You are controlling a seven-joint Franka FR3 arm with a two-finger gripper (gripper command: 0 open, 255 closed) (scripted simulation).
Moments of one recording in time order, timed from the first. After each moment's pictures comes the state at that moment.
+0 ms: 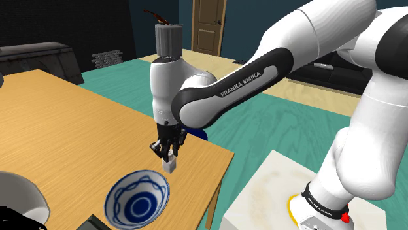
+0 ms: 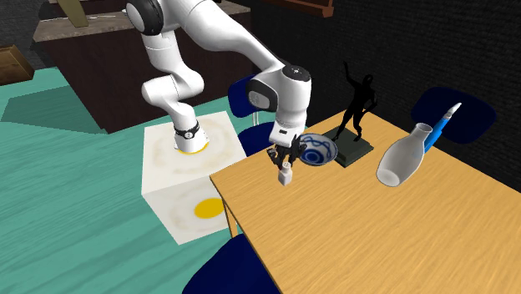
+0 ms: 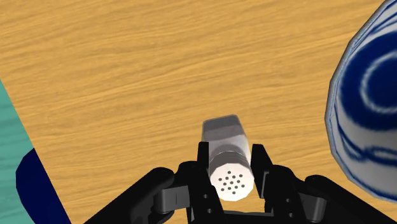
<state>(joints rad) 0.17 0.14 0.42 -2.07 -0.06 2.20 0.66</state>
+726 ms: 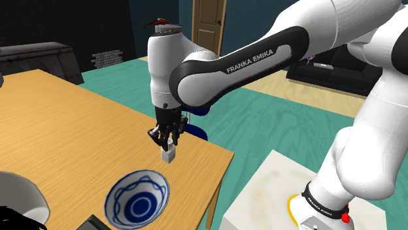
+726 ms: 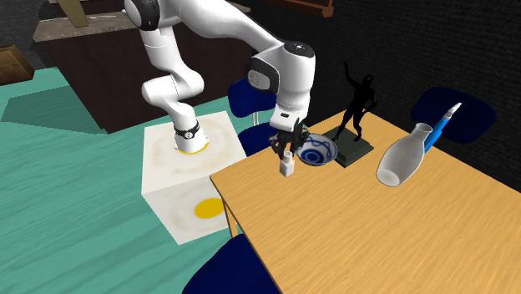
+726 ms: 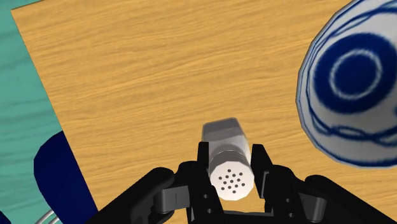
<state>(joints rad) 0.16 0.08 0.43 -2.00 -0.03 2.07 0.63</state>
